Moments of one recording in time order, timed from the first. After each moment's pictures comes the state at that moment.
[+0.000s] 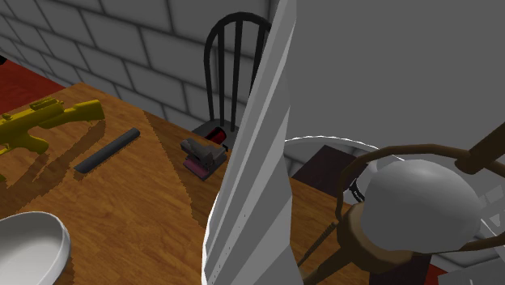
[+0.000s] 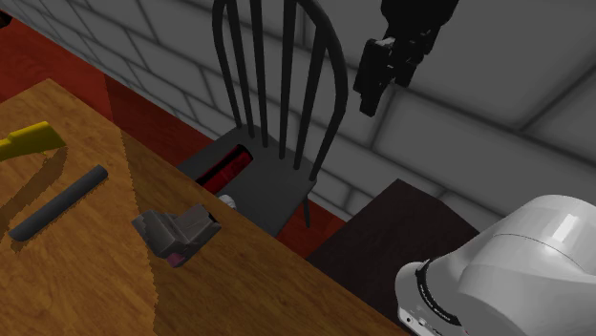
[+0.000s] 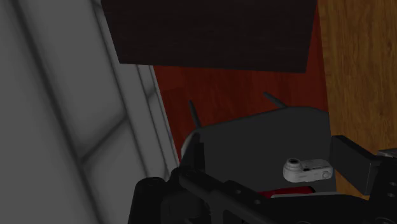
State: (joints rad) arm -0.02 -0.78 -0.01 -2.35 0.05 1.50 -0.14
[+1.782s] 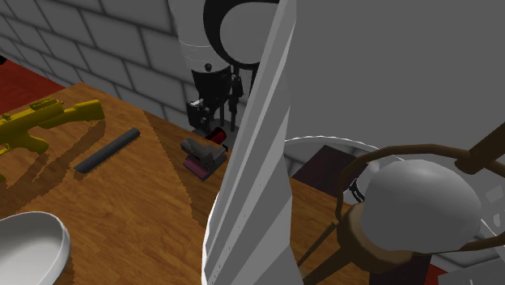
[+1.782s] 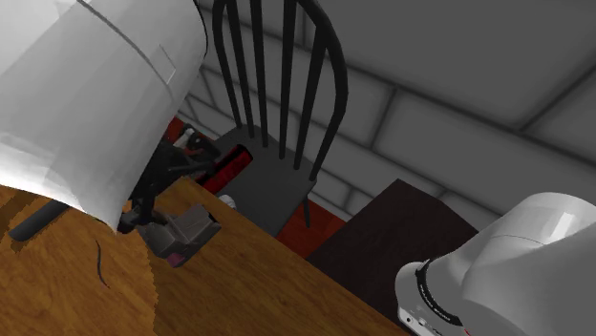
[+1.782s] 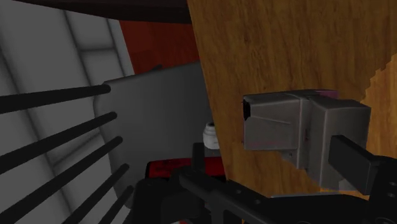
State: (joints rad) arm 0.05 -0.21 0.64 -2.05 0.02 1.82 0.55
